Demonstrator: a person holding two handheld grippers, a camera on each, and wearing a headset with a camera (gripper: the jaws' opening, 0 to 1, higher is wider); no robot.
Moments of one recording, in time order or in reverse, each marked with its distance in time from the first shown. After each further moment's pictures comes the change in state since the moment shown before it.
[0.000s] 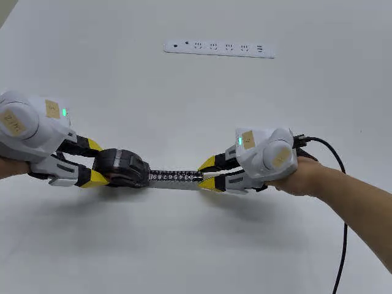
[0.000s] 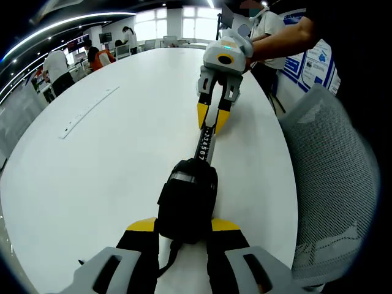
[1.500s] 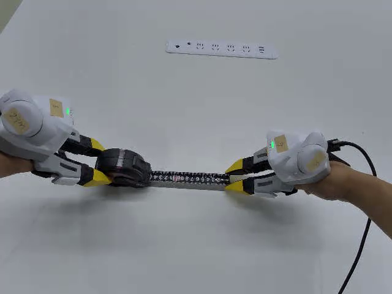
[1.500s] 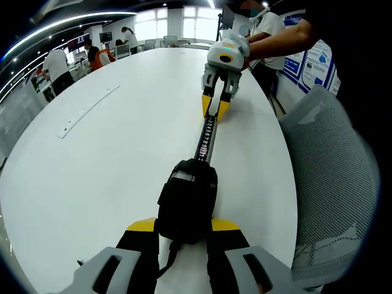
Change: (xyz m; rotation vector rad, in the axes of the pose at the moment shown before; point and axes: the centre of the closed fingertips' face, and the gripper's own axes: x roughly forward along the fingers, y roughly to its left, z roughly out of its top) left arm 0.002 -0.001 0.001 -0.004 0.000 -0.007; right arm -0.034 -0.001 -0.036 0.027 0.036 -0.014
